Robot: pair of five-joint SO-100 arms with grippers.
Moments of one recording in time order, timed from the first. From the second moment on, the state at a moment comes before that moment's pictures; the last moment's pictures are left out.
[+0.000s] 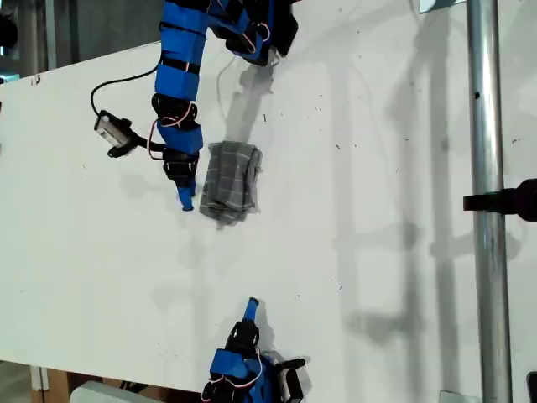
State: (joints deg) arm 0 -10.0 199.2 177.3 65.2 -55.8; arm 1 22.4 105.1 110.7 28.2 64.2
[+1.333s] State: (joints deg) arm 0 1.8 199.2 178.4 74.2 -69.6; arm 1 26.1 187.9 166.0 83.4 86.6
